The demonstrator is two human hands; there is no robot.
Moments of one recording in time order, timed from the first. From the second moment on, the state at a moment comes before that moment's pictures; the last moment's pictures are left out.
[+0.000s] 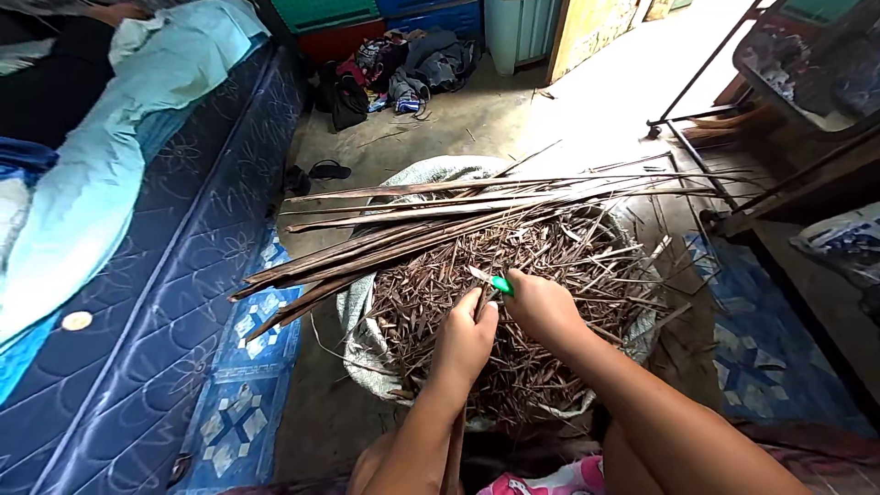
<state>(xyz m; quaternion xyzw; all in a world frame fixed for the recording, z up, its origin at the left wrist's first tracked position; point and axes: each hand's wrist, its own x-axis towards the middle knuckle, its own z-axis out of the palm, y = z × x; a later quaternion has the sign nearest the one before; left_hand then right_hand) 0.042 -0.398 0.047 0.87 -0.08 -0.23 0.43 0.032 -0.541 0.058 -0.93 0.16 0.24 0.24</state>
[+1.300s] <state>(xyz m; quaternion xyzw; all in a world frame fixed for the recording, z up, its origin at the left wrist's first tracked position) 0.034 -0.400 0.055 0.90 -0.09 -0.22 0.38 0.035 -0.547 0.061 -0.92 0.20 0.23 0.22</state>
